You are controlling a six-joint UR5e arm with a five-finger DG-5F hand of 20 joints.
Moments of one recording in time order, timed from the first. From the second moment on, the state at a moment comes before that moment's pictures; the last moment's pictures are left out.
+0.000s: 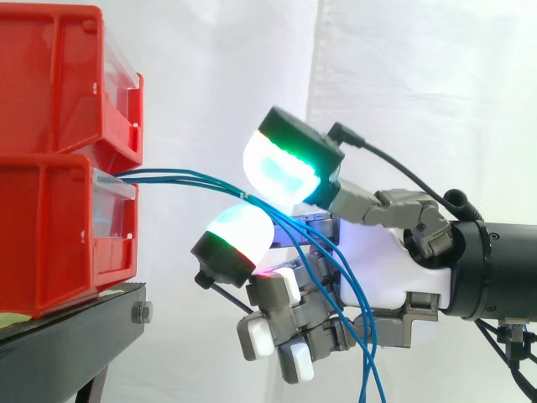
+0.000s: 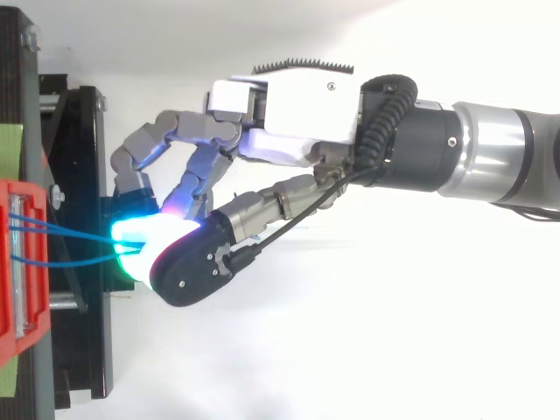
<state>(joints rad) 0.09 -2.37 -1.18 -2.65 -1.42 -0.05</state>
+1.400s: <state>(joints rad) 0.09 -2.37 -1.17 -2.66 -1.42 -0.04</state>
